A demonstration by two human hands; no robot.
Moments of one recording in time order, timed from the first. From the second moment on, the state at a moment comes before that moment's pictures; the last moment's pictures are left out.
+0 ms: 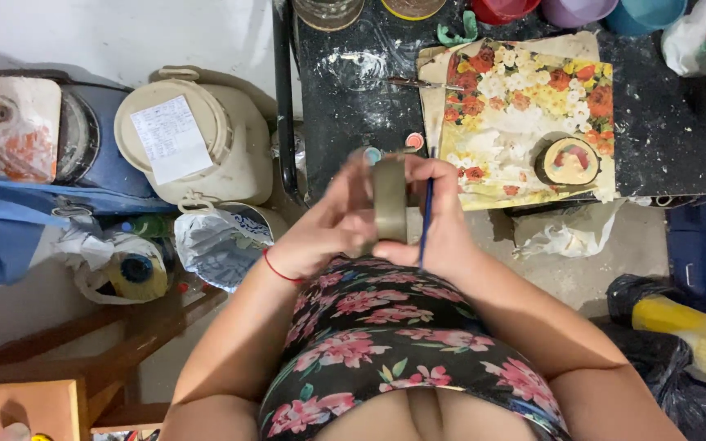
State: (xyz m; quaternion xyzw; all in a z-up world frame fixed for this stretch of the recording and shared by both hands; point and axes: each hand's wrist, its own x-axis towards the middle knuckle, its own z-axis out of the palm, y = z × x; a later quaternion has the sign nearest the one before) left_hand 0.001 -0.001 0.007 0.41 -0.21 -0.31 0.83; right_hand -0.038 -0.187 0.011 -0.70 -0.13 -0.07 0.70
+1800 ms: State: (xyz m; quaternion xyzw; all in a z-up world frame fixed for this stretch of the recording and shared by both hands) left_hand -0.005 0.013 -0.033 0.39 -0.11 -0.19 0.89; right_hand -0.015 -0.207 0.020 -0.77 -0.31 -0.19 0.52
